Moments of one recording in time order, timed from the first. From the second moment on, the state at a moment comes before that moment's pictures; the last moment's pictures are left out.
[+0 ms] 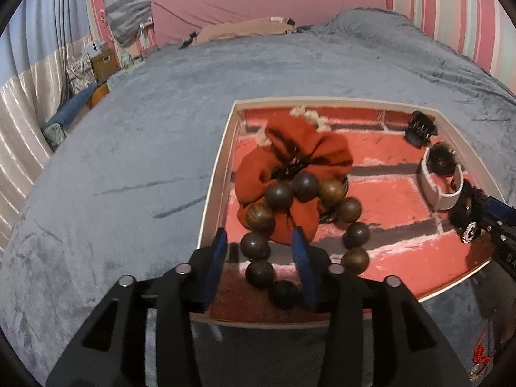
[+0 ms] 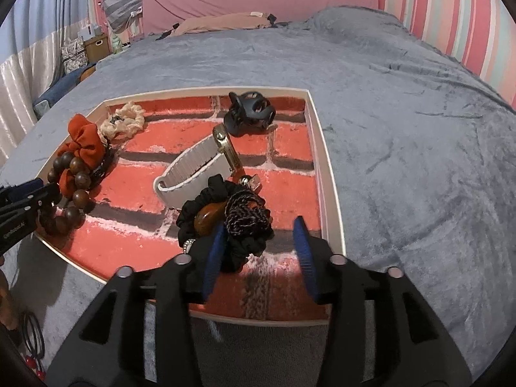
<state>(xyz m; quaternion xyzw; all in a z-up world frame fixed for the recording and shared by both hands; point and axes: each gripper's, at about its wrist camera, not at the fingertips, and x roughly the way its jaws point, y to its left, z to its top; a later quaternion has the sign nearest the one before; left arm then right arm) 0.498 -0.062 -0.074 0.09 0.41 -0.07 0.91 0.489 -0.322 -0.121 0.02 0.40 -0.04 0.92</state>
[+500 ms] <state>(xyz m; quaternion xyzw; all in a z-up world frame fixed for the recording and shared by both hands) 0.427 -0.048 -0.032 0.06 0.37 -0.07 0.92 0.428 -0.318 -0.079 0.03 0.34 -0.02 0.94</state>
